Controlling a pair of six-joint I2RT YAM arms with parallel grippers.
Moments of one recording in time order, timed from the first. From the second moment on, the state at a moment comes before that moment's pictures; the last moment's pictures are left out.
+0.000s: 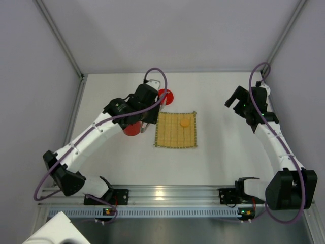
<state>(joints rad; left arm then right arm) -0.76 1.40 1.55 -0.98 -0.32 -0.35 0.02 1.20 0.97 -0.38 0.08 0.57</state>
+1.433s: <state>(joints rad) -0.84 1.80 1.47 -0.68 -0.04 -0.35 0.02 1.17 0.97 -0.38 0.09 0.56</state>
